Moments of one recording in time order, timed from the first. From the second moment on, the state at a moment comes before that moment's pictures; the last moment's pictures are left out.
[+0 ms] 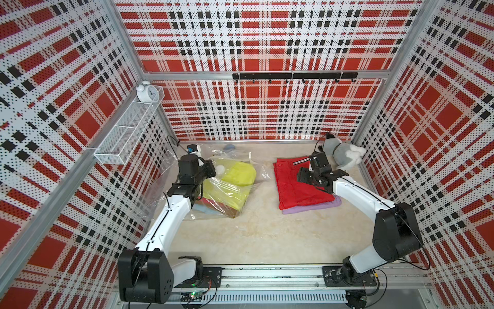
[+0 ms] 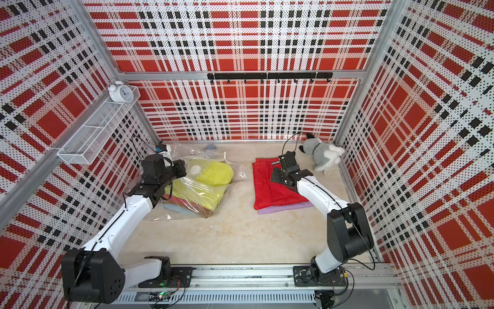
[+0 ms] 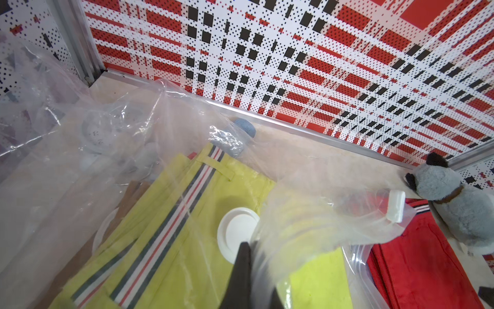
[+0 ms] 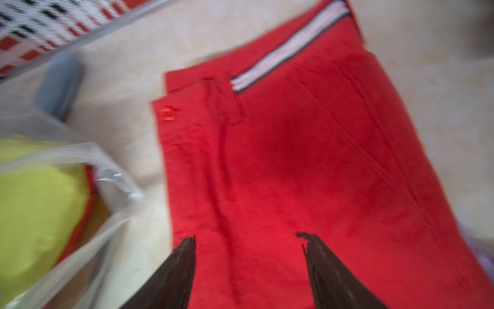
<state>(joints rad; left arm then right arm) -0.09 1.23 0.93 -0.14 0.05 -0.34 0.41 1.56 1.18 -0.40 0.00 0.52</state>
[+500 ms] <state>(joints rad) -0.37 1.32 1.02 -0.12 -0.11 -0.28 0.63 1.76 1.32 -0.19 -0.23 0.61</state>
